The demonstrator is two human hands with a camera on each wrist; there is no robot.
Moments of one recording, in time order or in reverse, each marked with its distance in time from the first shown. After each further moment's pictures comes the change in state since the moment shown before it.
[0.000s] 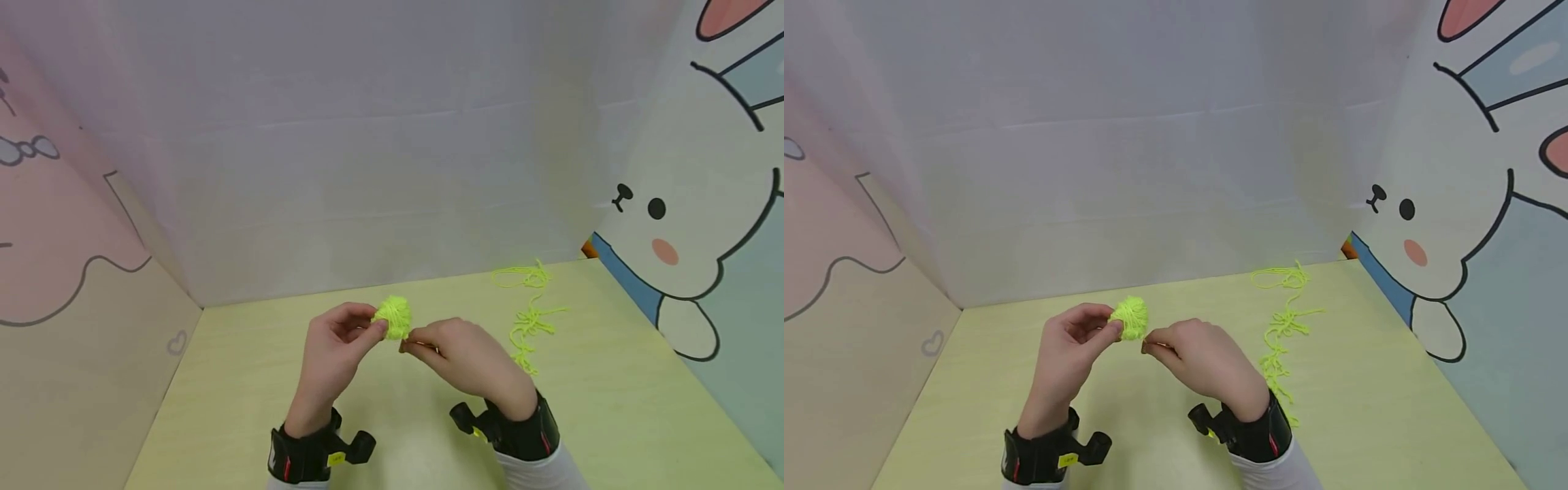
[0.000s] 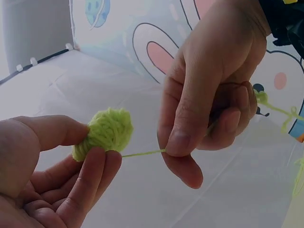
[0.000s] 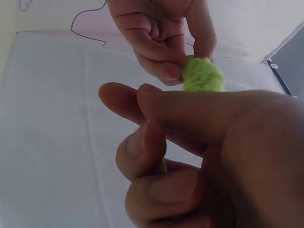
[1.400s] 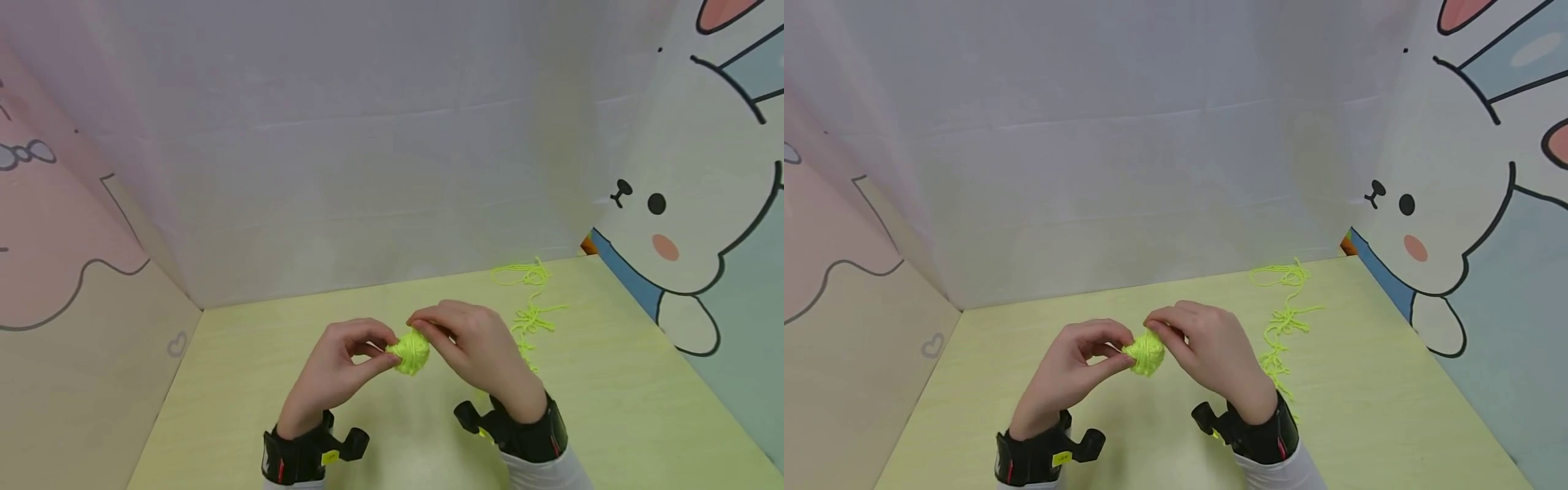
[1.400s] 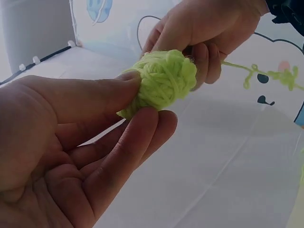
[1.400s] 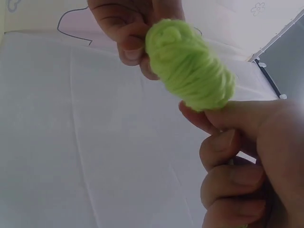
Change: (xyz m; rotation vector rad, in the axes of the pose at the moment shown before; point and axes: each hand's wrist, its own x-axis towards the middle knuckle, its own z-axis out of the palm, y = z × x) left_hand -0.002 -0.005 -0.011 0.117 -0.408 0.119; right_hand -0.005 -0.001 -0.008 -0.007 0.454 -0.201
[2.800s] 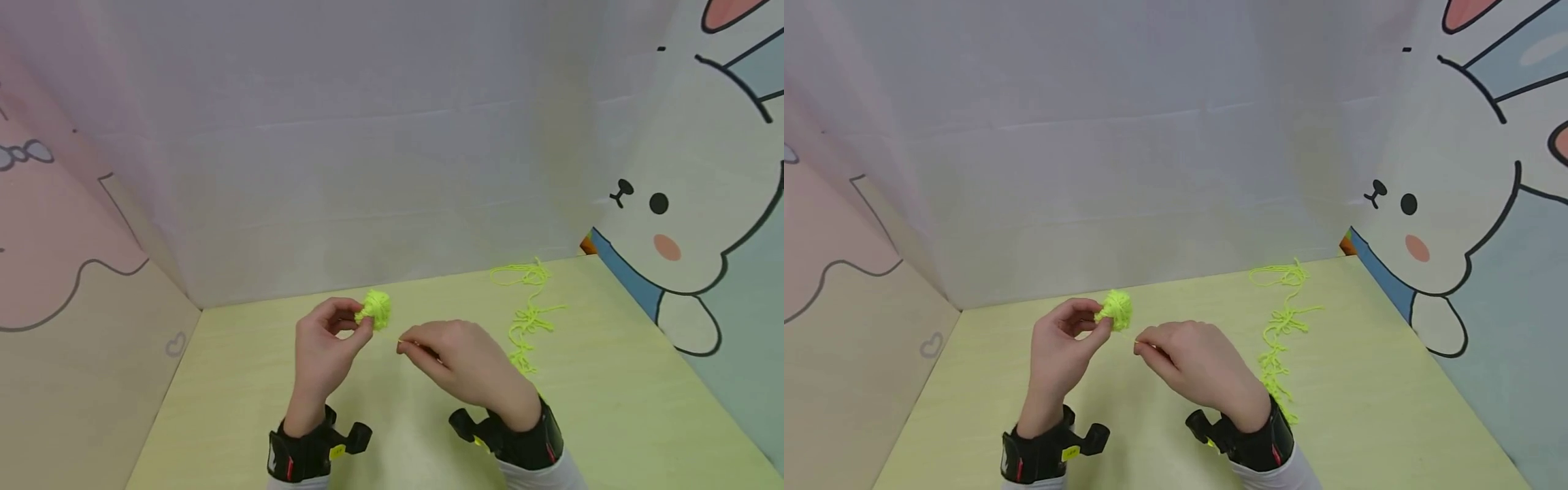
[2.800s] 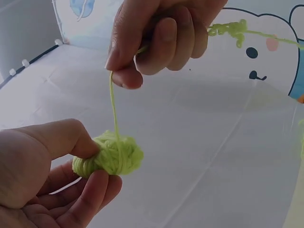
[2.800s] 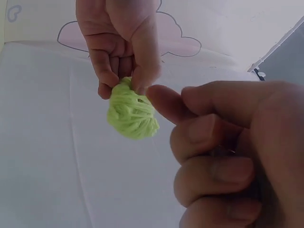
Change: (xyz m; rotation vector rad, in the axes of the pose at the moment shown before) left_hand 0.000 -0.032 -0.004 0.124 0.539 -0.043; right_hand -0.003 -0.009 0.019 -0.011 -0.251 0.029
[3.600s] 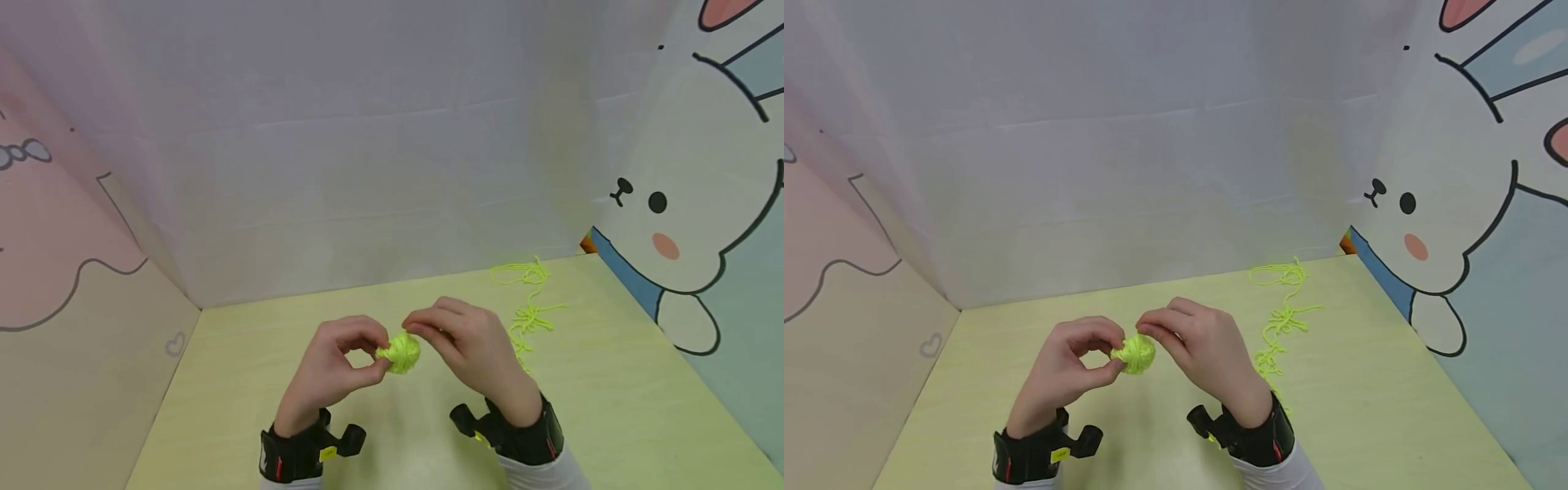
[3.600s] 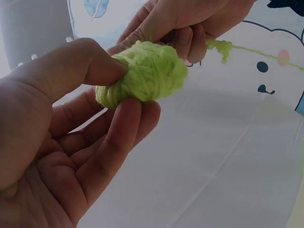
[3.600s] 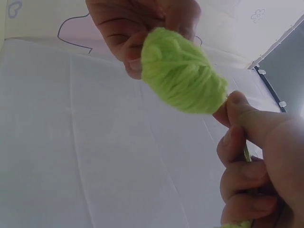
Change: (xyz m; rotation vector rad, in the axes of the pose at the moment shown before) left_hand 0.001 0.041 -0.006 -0.172 -0.489 0.273; right_hand 0.001 0.005 -0.013 0.009 0.374 -0.127
